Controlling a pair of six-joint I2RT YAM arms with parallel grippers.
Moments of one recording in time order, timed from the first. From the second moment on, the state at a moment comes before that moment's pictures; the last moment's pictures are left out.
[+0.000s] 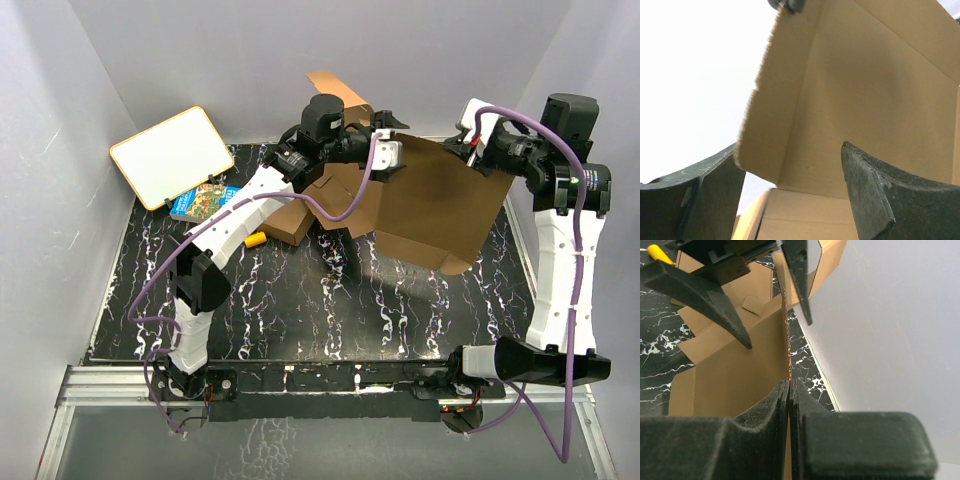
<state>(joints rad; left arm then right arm) -0.74 2.02 2.12 -0.26 0.72 0.90 -0.14 1.32 1.85 -0.96 -0.95 -1.03</state>
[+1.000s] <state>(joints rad) -0.74 2.02 2.13 -0.09 0.76 0.71 -0.11 1.30 1.85 -0.99 -0.93 -1.09</state>
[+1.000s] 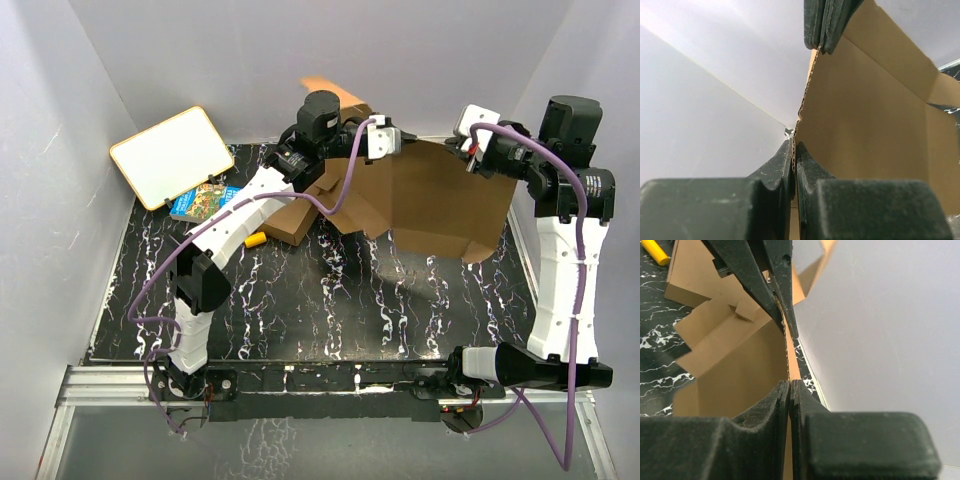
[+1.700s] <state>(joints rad) -0.72 2.01 2.17 0.24 0.35 0.44 -0.11 1.22 1.99 -0.80 -0.92 -0.51</state>
